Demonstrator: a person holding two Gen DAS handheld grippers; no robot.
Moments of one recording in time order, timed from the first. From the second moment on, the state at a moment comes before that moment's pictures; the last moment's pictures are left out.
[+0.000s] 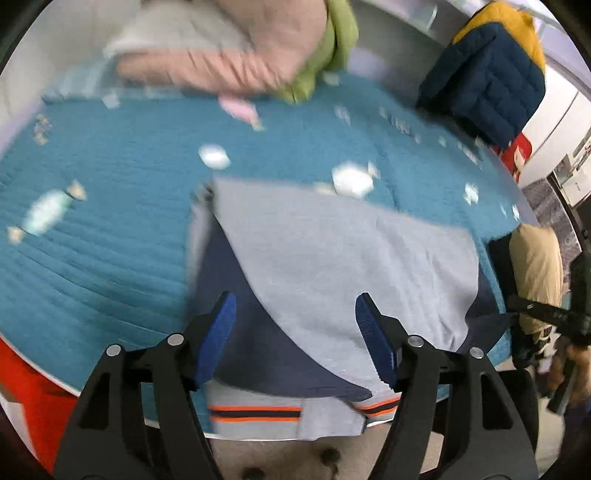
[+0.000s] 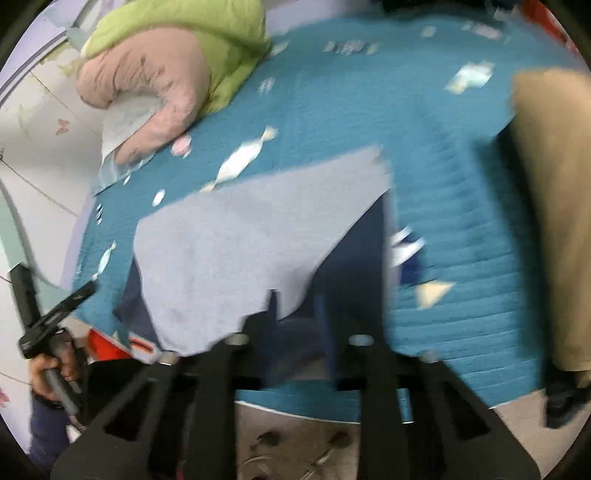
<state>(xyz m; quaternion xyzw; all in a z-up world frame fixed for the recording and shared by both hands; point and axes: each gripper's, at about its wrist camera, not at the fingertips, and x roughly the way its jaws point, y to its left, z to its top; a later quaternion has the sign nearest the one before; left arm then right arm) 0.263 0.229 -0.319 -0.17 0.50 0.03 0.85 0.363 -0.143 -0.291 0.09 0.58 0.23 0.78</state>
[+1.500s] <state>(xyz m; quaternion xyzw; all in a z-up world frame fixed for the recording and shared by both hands) 0.241 0.290 -0.398 -0.34 0.51 0.07 0.79 0.395 0.017 -0.371 0.10 0.67 0.22 0.70</state>
